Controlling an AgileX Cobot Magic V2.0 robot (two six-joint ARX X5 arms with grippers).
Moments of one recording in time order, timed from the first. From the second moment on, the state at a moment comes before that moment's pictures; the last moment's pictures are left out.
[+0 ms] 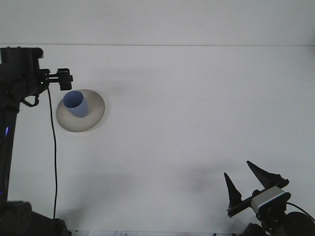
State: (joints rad) left arm 0.04 1.55 1.99 -0.99 0.03 -0.03; right arm 0.81 0.13 0.64 -0.66 0.34 0.04
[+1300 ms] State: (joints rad) left arm -0.36 0.47 0.62 -0.47 0.03 -0.36; right arm 0.81 0.13 0.64 -0.67 0.34 0.05
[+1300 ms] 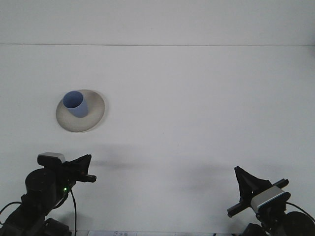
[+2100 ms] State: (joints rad) left arm -0.35 0.44 0.62 -0.47 0.03 -0.35; right arm 0.81 0.13 0.64 -0.64 0.34 0.05
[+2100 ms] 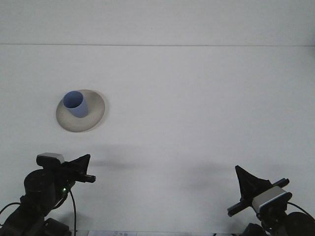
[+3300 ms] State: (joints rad) left arm -0.03 0.00 0.03 0.00 -0.16 0.04; right arm 0.81 0.13 0.64 -0.64 0.34 0.05
